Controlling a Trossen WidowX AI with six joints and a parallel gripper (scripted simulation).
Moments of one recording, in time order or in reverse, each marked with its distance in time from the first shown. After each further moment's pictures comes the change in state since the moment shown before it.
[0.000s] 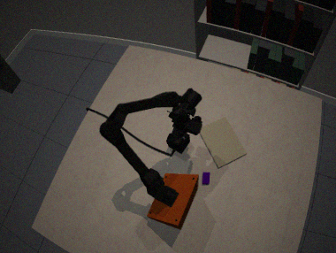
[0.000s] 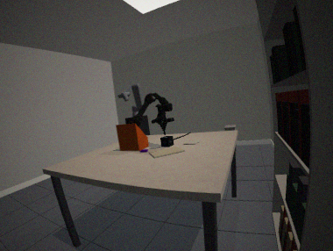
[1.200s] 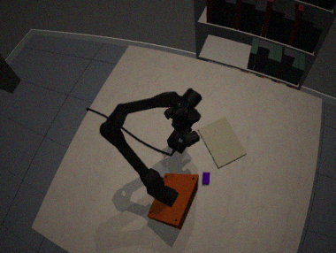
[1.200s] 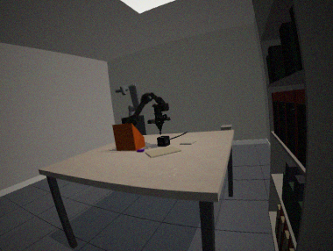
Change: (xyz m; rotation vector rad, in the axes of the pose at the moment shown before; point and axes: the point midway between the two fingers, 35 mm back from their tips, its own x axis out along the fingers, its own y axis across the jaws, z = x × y) arm 0.000 0.000 0.000 -0.942 0.001 -0.001
